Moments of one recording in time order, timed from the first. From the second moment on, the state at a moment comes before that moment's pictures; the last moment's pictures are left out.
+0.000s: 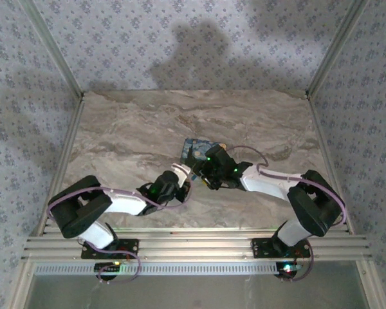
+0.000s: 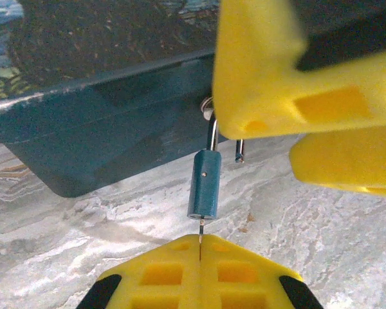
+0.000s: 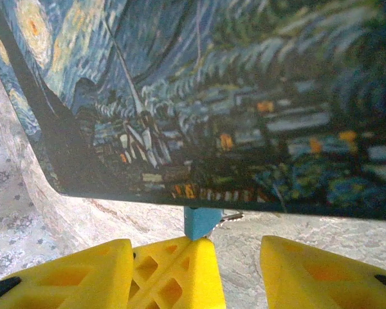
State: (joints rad) left arm -0.92 1.53 0.43 0.51 -0.10 -0.29; right arm 0.78 1.52 0.80 -0.13 -0.15 1.40
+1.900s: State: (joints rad) left arm -0.86 1.55 0.43 0.64 0.16 -0.85; right arm 0.84 1.53 0.73 0.00 -0.06 1.44
